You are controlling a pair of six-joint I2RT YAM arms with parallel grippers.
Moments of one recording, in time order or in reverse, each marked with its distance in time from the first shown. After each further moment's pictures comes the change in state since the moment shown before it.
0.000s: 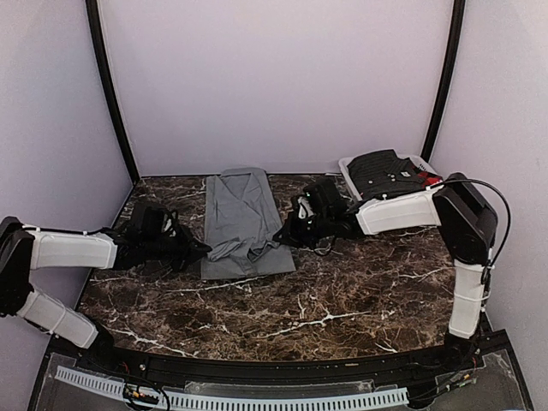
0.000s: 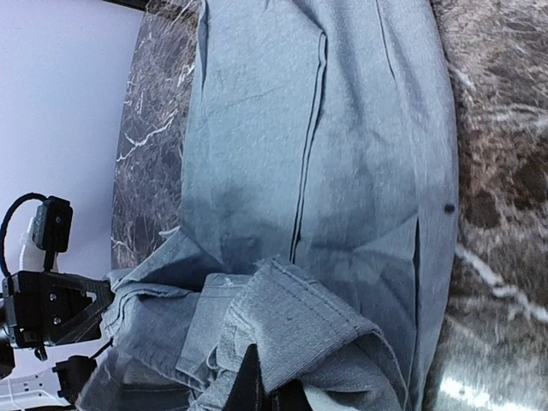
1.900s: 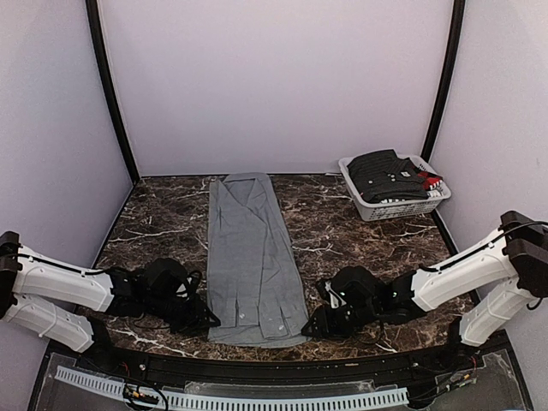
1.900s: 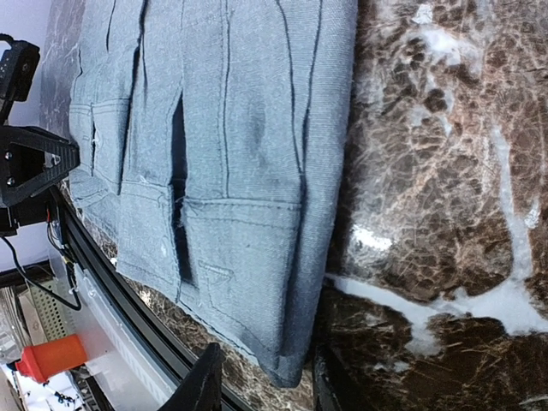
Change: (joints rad) left arm -0.438 -0.108 -0.239 -0.140 -0.081 0.047; right arm 0.398 -0.453 -0.704 0.065 0.138 0.179
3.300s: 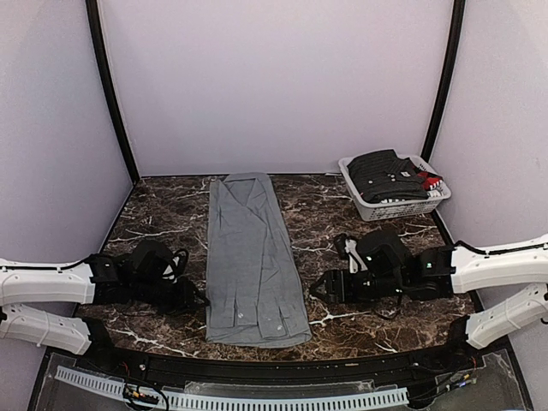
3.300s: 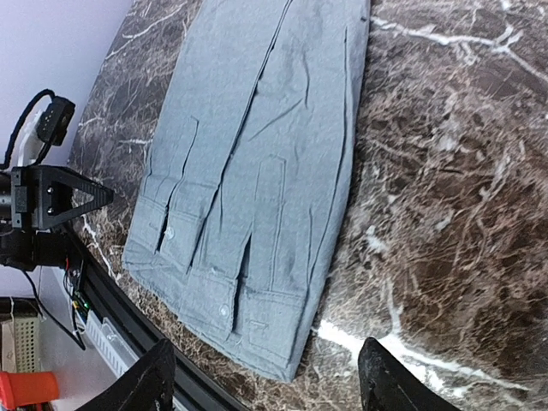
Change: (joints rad) left arm 0.095 -0.182 0.091 -0.248 -0.096 0.188; right arm -0.084 -0.306 0.111 -0.280 0.229 -0.228
